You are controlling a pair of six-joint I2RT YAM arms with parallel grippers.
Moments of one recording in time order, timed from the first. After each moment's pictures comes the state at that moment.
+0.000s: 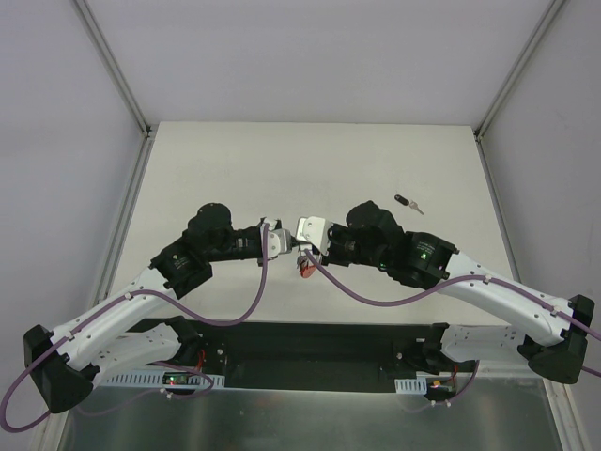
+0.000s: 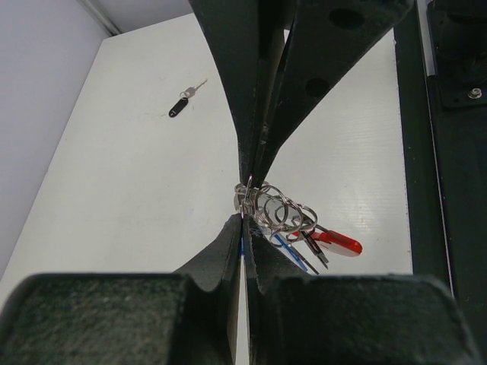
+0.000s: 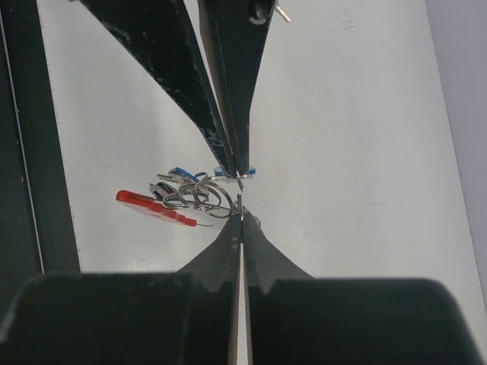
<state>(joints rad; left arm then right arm) -0.78 0.89 0.79 -0.12 0.57 0.49 1.08 1.12 1.14 -0.55 -0.04 -0.52</state>
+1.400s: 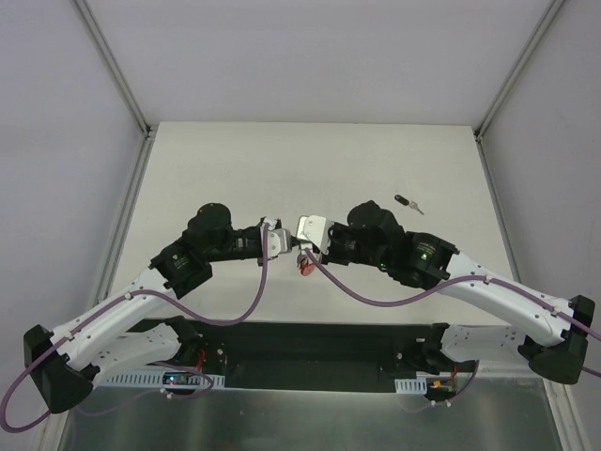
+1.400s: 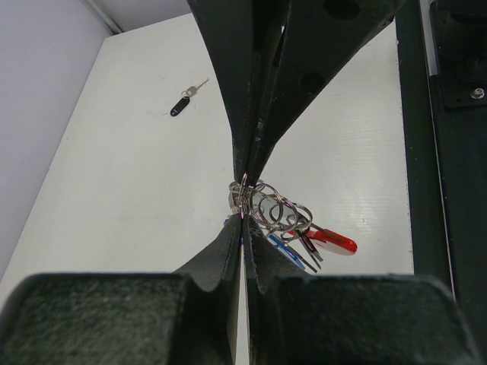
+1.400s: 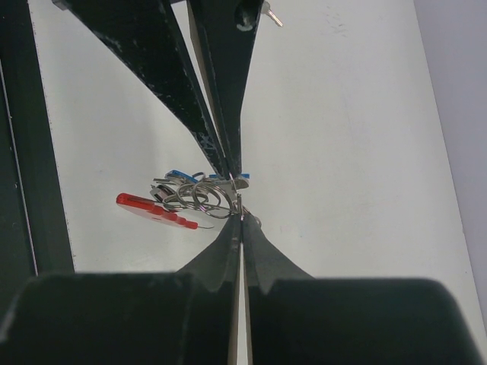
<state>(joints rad) -0.78 0.89 0.79 -0.12 0.57 0.49 1.08 1.12 1.13 -0.52 -0.02 -0.52</state>
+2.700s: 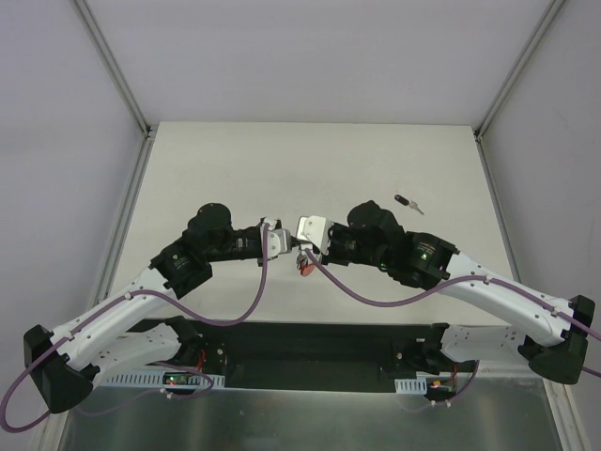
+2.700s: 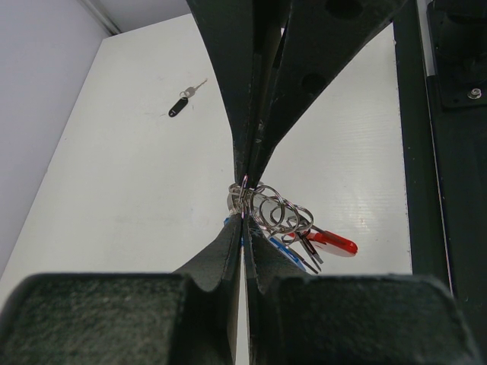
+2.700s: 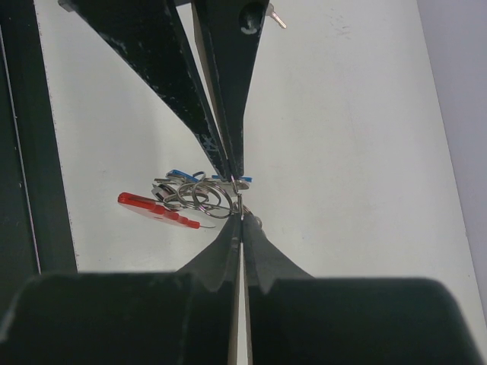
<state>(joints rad) -0.78 0.89 0.79 -0.12 0.57 0.48 1.08 1.12 1.13 -0.52 -0.04 -0.52</state>
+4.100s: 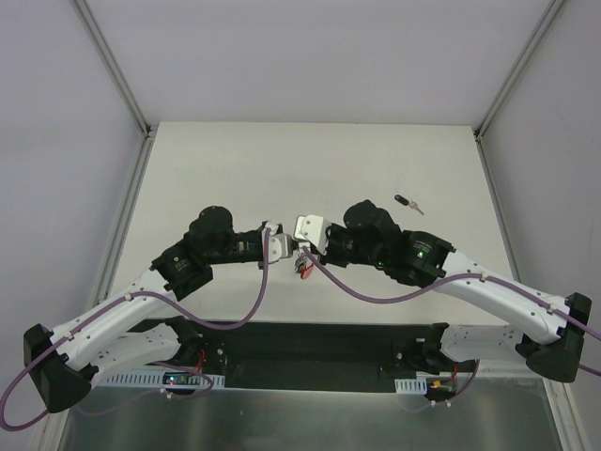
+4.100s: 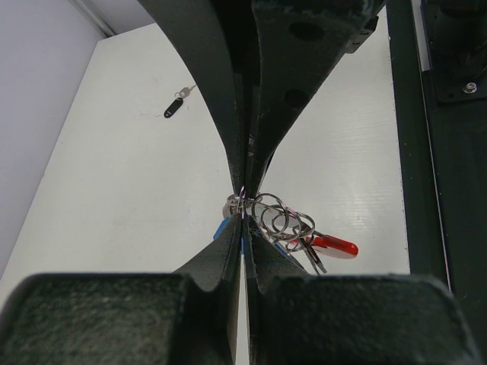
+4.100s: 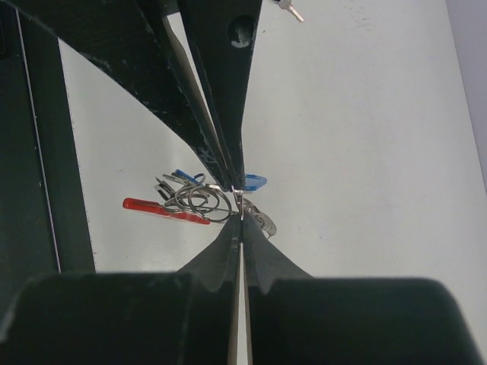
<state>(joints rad) -0.80 0.89 0.77 -0.12 0.56 0.50 1.08 1.14 1.14 -0.54 -0.07 -0.49</state>
